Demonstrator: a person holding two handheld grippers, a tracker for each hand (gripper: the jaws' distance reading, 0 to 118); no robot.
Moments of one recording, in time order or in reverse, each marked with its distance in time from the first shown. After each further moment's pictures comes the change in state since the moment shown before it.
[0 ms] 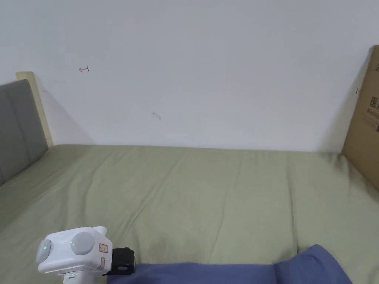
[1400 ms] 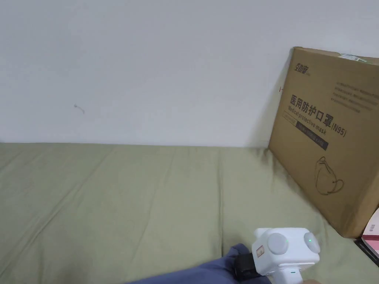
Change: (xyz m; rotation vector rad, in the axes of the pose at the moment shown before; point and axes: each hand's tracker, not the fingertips) left arm -0.005 -0.047 0.049 0.109 0.046 -0.138; right arm 0.136 0.030 -0.284 -0.622 -0.365 0.052
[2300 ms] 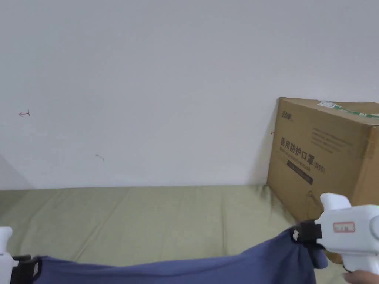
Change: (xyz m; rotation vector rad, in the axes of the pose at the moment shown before) left arm 0.045 0.033 0.207 0.377 -0.165 -0.100; right arm 0.068 -0.062 0.322 0.509 0.257 -0.114
